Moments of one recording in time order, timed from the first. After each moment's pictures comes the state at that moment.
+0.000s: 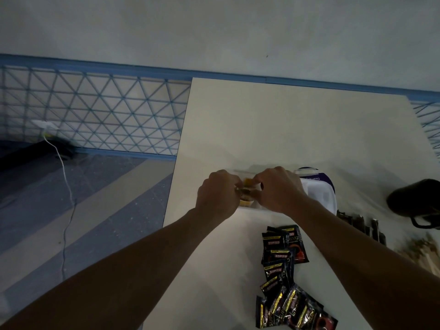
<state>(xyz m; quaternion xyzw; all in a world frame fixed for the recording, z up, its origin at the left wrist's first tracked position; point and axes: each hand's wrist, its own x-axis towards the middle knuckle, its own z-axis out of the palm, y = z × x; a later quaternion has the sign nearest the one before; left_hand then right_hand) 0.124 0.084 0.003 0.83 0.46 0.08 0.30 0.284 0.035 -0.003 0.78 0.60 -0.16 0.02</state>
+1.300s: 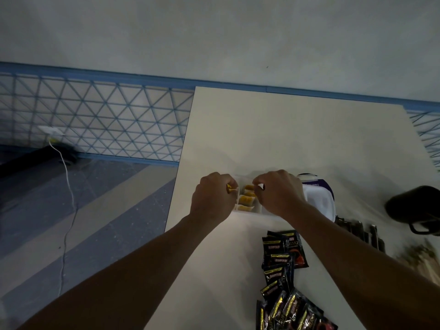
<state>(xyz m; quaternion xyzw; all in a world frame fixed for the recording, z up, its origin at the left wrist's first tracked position) 0.111 0.086 0.003 0.81 0.48 0.16 0.30 0.279 0.032 0.007 0.80 0.58 -0.11 -0.04</state>
